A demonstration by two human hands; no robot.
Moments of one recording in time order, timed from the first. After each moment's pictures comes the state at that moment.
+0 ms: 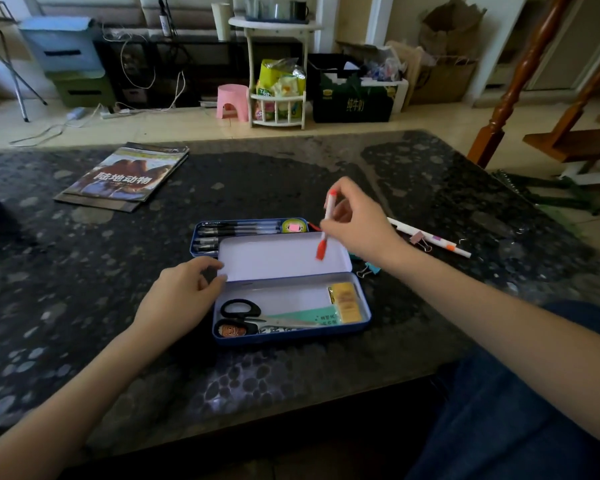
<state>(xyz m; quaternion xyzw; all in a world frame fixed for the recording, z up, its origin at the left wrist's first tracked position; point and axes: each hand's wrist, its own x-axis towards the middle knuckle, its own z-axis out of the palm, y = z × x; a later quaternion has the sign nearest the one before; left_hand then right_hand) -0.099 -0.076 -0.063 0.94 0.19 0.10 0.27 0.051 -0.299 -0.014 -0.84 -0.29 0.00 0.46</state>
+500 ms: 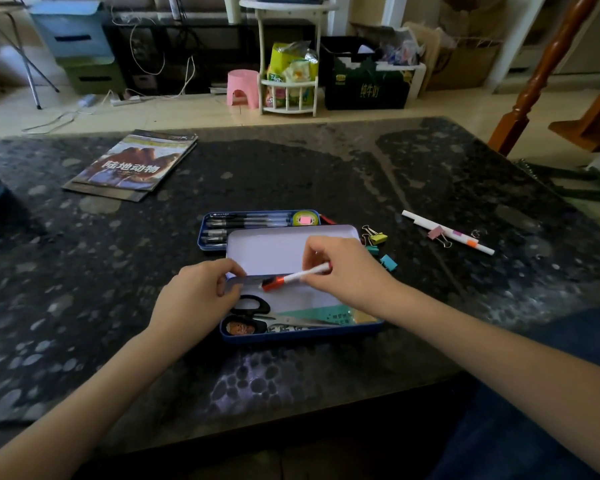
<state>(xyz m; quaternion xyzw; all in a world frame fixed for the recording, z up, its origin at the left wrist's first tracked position) -0.102 -0.087 -0.065 0.96 0.13 0.11 0.23 0.013 -0.287 -0.048 -0.87 -0.38 0.08 0.32</state>
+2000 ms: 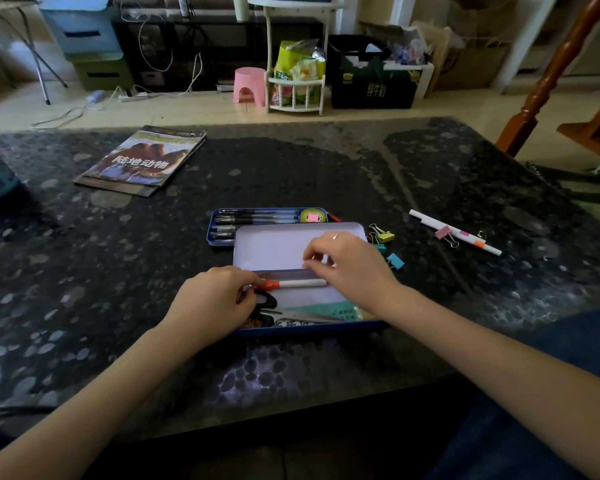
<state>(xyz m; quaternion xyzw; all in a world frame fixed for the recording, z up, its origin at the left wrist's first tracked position) -0.103 -0.091 -0.071 0.98 0.06 0.07 0.17 0.015 -0.281 -0.056 -0.87 -0.43 -0.03 0.23</state>
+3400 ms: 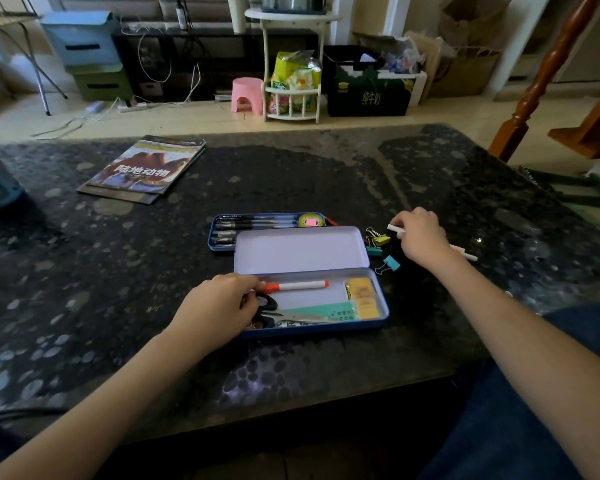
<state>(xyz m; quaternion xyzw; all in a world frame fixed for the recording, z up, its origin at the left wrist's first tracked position) -0.105 -0.094 -0.075 0.98 0.05 0.07 0.17 0.121 -0.345 -0.070 -0.99 -0.11 -0.03 0.10</state>
